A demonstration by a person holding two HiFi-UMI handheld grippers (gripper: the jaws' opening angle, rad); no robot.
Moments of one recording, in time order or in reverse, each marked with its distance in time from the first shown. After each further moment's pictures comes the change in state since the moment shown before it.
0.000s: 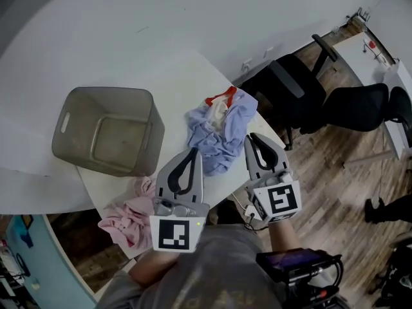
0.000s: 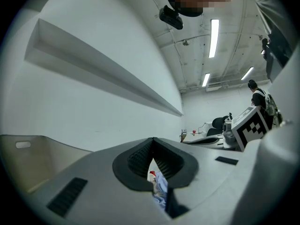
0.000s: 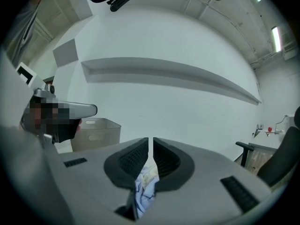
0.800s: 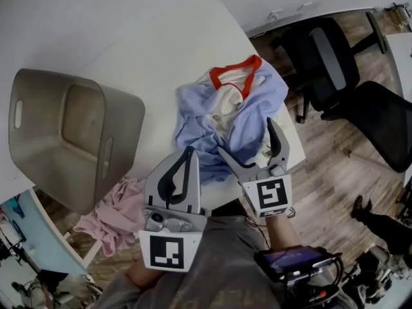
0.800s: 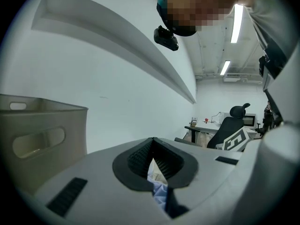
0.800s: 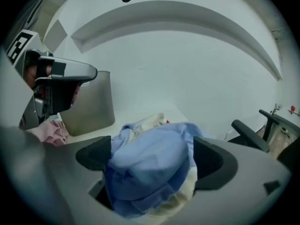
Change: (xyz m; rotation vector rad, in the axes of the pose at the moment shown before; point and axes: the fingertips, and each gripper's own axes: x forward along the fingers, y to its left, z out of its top) left arm 0.096 0.033 -0.116 -0.109 0.210 0.121; right arm 0.122 -0.019 -0.179 0.027 0.342 0.217
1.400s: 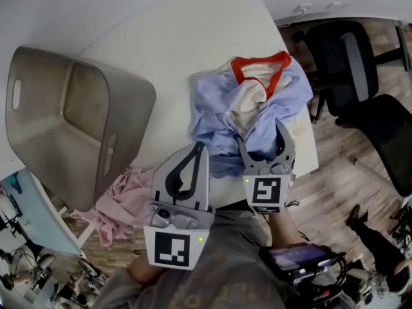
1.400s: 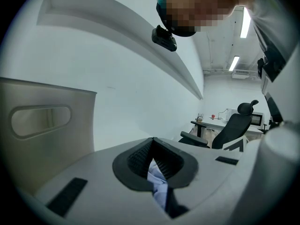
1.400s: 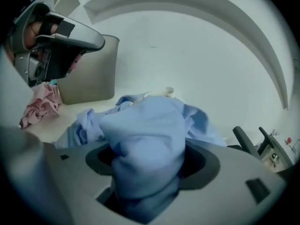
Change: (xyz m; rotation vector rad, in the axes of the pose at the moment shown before) left arm 0.009 0.016 -0.030 -0.036 0.069 0.075; right arm 0.033 -0.001 -0.047 -0.200 0.155 -0.032
